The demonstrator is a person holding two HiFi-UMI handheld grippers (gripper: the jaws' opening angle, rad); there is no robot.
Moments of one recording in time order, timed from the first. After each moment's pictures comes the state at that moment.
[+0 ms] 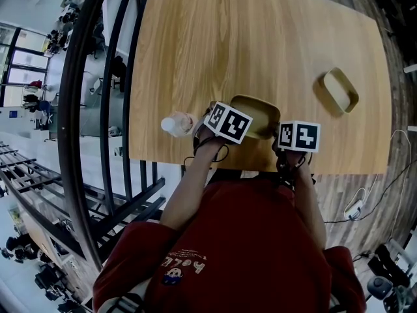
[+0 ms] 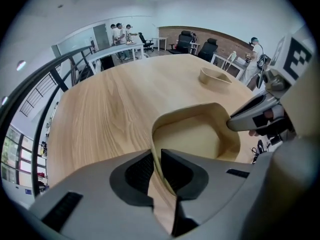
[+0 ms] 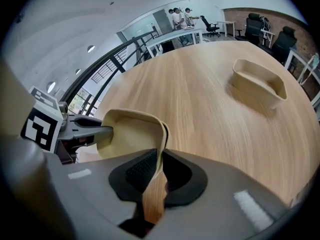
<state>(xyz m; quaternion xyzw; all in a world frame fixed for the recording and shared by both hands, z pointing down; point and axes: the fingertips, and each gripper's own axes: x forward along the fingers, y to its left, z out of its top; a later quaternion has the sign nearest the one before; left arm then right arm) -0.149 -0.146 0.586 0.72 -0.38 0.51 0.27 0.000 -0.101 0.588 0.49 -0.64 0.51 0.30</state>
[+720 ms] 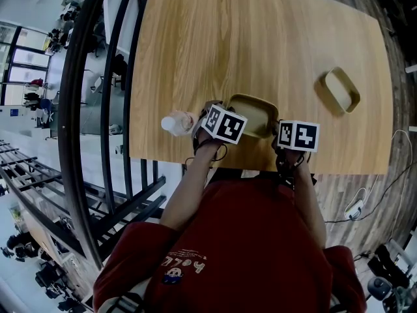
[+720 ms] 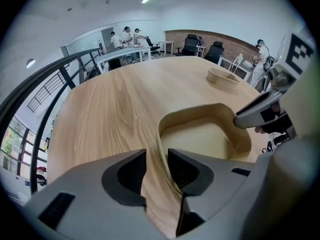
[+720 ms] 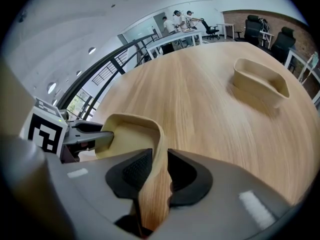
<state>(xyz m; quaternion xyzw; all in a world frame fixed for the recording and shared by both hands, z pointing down) -0.168 -0.148 0.603 0.71 -0.42 0.50 0.26 -0.001 -0.105 0.599 0.50 -0.65 0.50 0.29</state>
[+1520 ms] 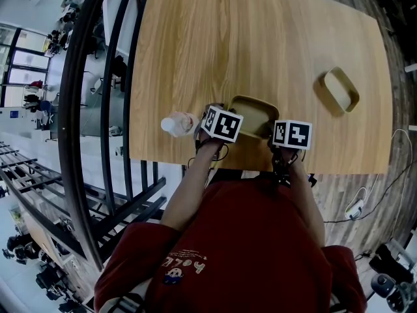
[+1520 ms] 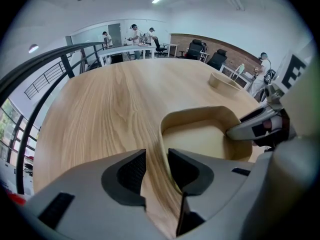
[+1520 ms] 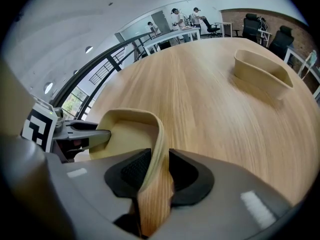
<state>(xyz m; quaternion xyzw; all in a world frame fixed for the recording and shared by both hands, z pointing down) -0.164 -0.145 0.620 0.72 -0.42 0.46 0.31 -0.006 -0.102 0.626 0.50 -0.63 0.51 0.30</state>
